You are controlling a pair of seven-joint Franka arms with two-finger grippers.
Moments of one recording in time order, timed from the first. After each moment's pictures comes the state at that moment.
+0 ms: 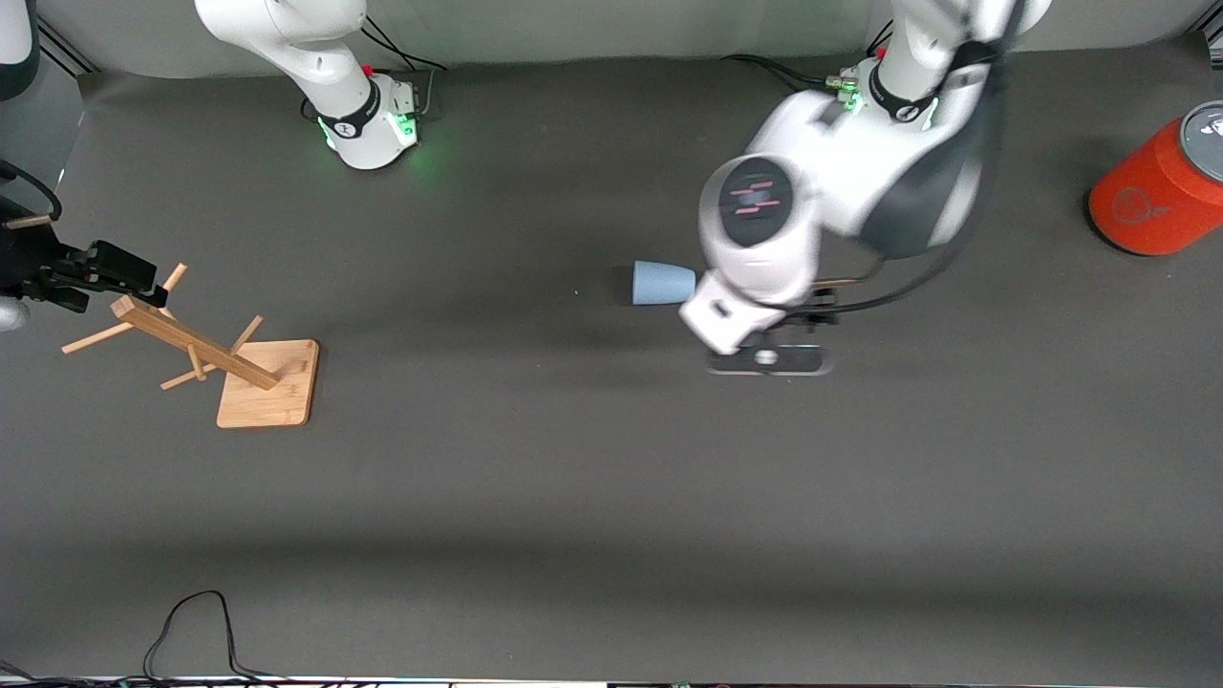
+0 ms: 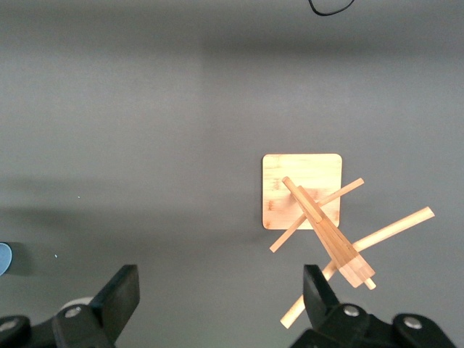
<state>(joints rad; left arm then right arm) -0.69 0.54 0.00 -1.30 0.21 1.60 -0.61 0.05 0.04 -0.08 -1.55 0.04 1.59 -0.04</state>
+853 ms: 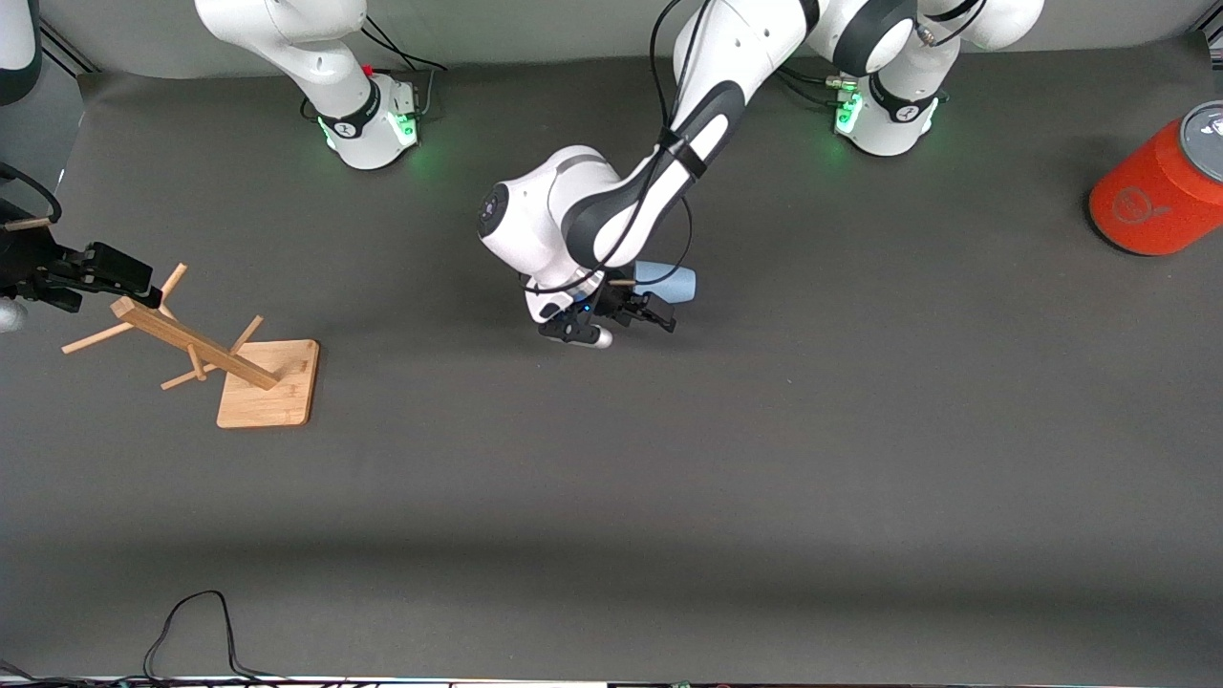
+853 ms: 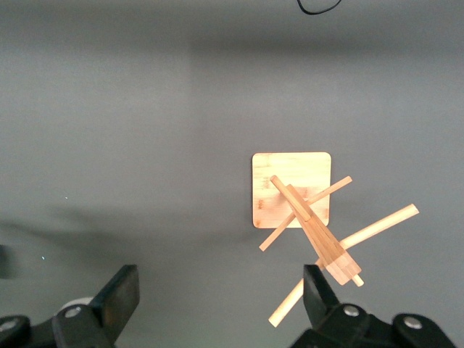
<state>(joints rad) -0.98 0.93 0.01 -1.05 0.40 1.54 -0.66 0.04 0.04 -0.09 -1.55 0.01 1.59 -0.04</state>
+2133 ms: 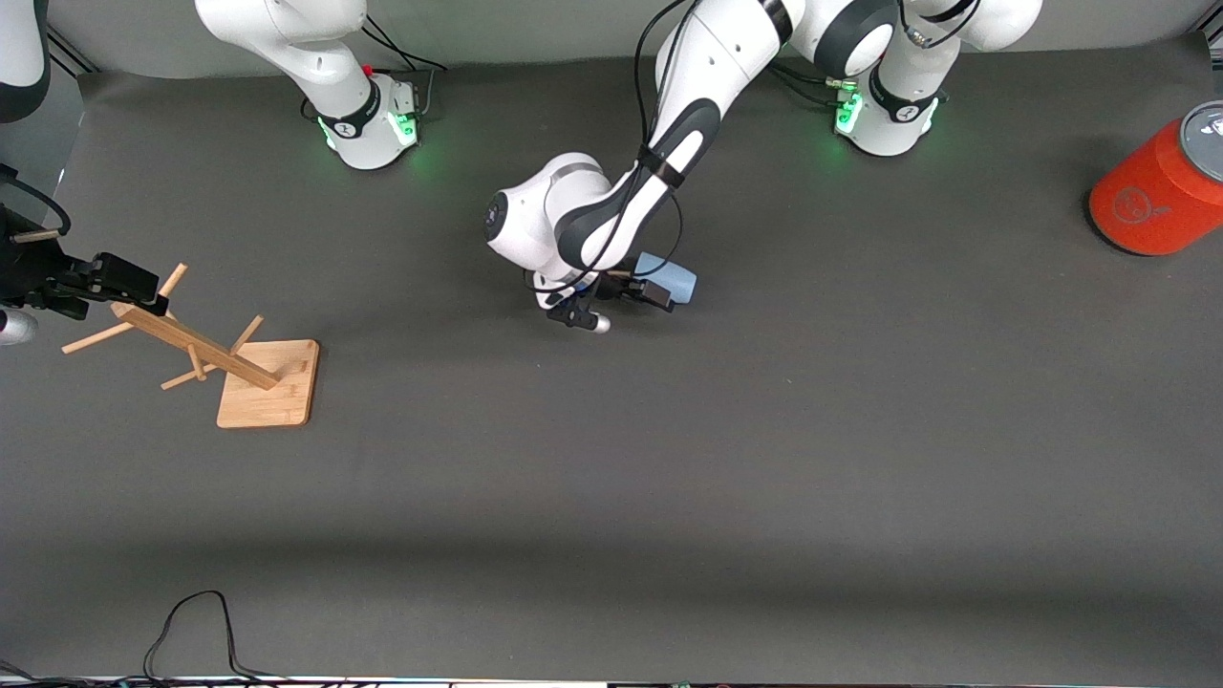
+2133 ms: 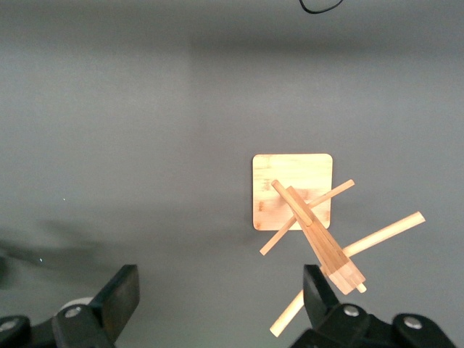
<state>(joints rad) -1.02 0.97 0.01 -1.10 0.29 1.54 -0.67 0.04 0.06 -0.08 -1.54 0.01 1.60 -0.04</state>
